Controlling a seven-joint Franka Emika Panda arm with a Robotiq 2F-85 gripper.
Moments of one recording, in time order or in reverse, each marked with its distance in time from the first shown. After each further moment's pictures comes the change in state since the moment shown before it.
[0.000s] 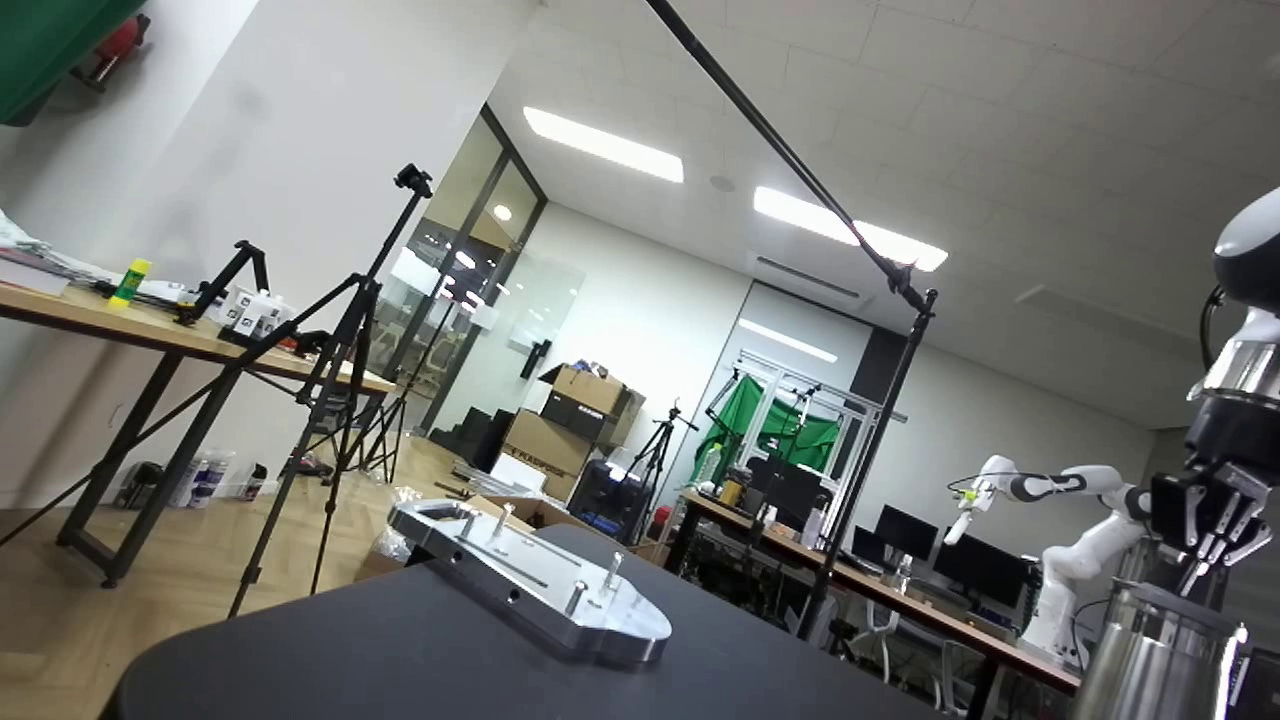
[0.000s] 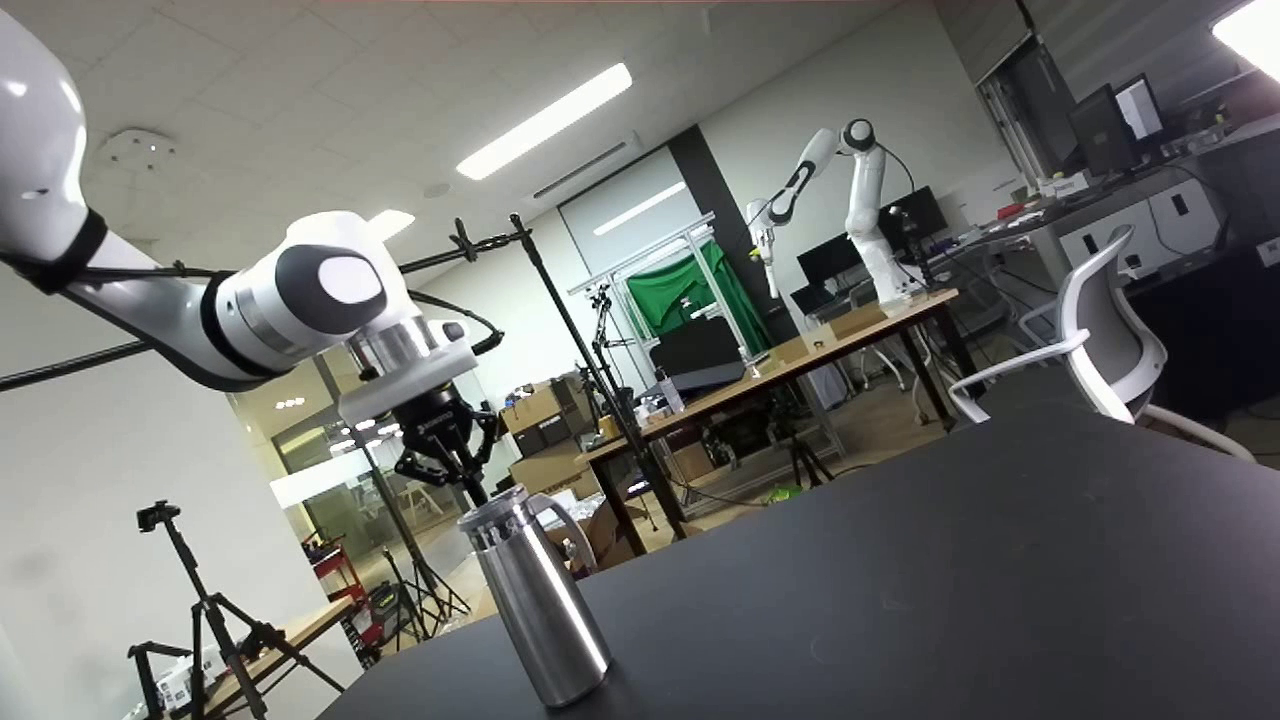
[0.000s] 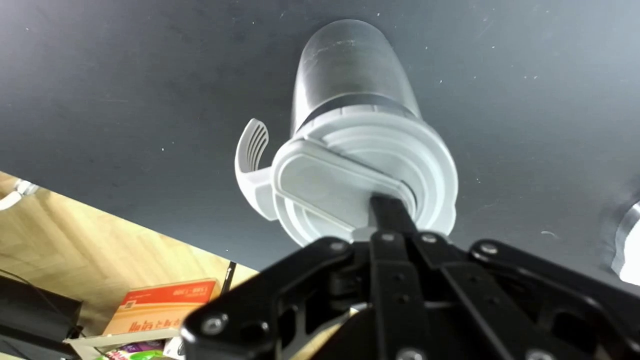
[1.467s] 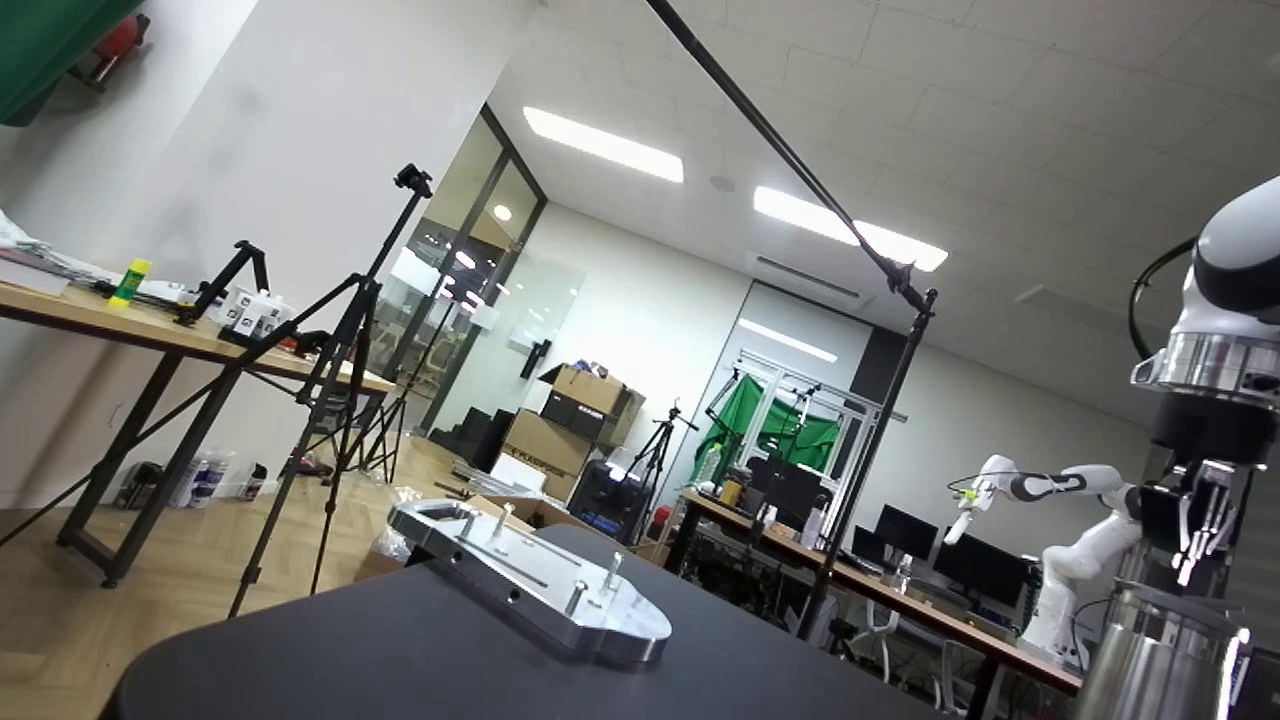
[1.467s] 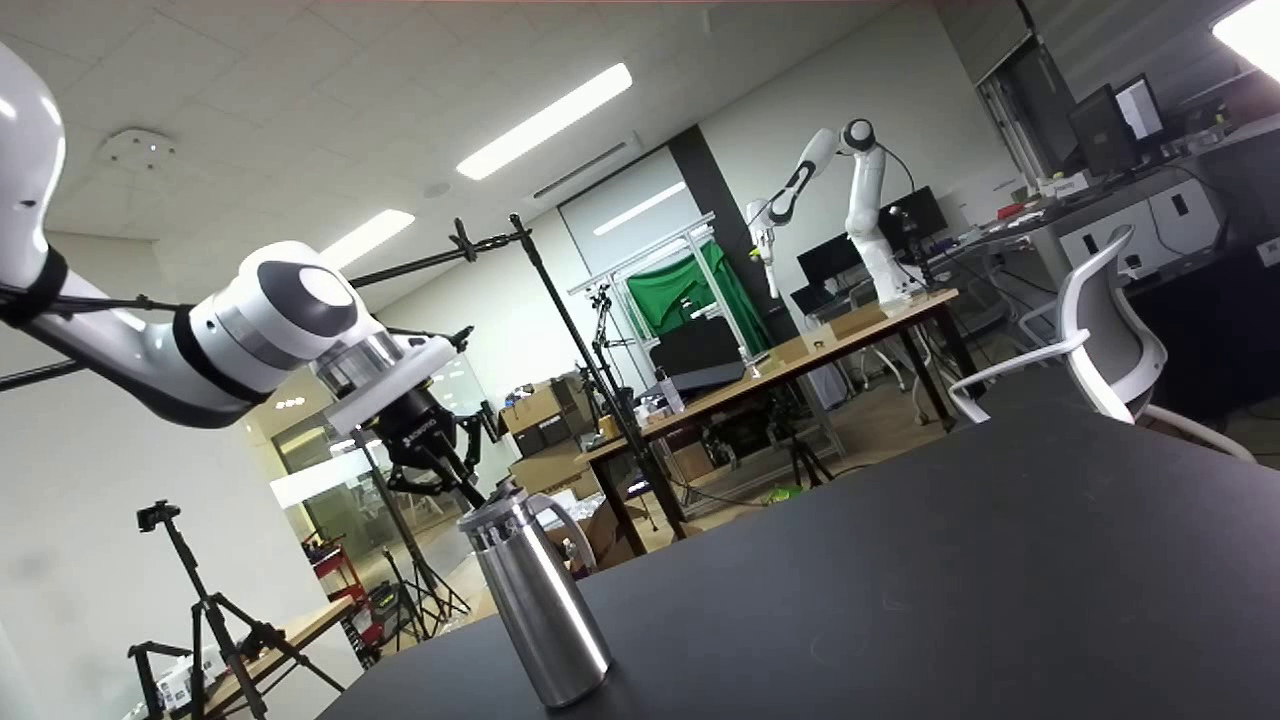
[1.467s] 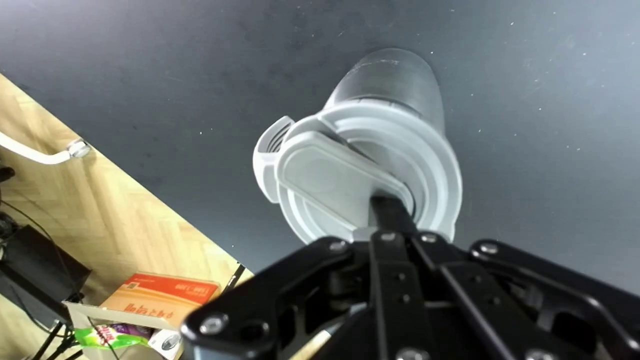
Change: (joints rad) arm 0.049 0.003 0.015 -0.001 -0.317 -0.009 0.092
